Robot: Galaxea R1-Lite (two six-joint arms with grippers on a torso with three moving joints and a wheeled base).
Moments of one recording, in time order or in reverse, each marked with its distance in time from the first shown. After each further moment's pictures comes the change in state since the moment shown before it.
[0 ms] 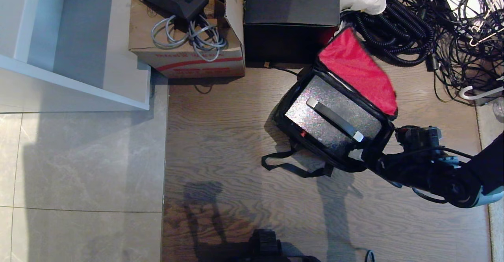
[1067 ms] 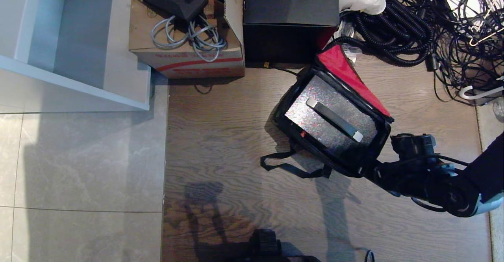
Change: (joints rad) left arm 0.001 0.000 0.000 0.000 0.000 0.000; right arm 0.052 -0.002 0.065 0.008 0.003 0.006
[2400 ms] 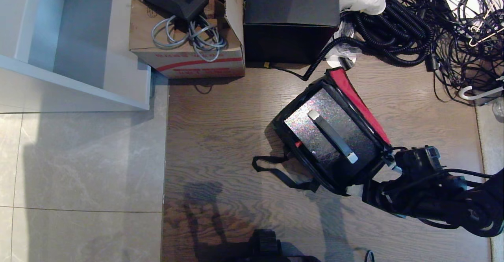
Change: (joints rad) left arm -0.001 0.000 0.000 0.000 0.000 0.000; right arm 0.072 -0.118 0.110 0.123 0.104 -0.112
